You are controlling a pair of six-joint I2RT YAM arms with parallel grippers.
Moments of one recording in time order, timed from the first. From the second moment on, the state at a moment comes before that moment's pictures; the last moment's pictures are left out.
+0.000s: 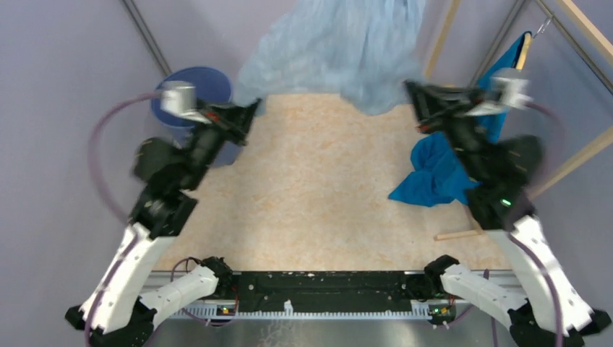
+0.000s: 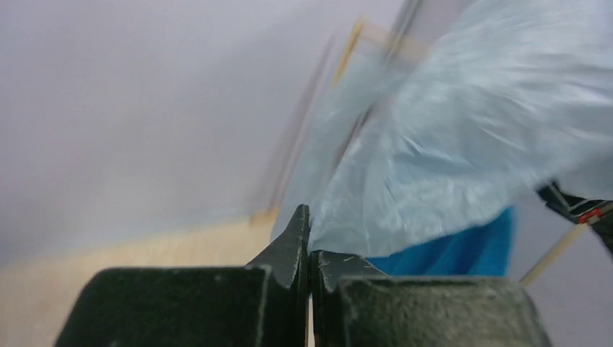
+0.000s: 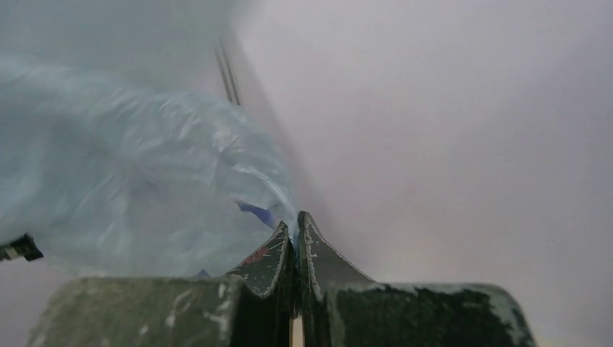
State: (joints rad) left arm -0.58 0.89 1.42 -0.09 0.03 -0.36; right arm 0.51 0.84 1.35 0.12 -0.10 0.24
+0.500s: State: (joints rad) left arm -0.58 0.98 1.09 -0.54 0.08 -0.45; right arm 0.51 1.08 1.22 -0.43 -0.13 0.30
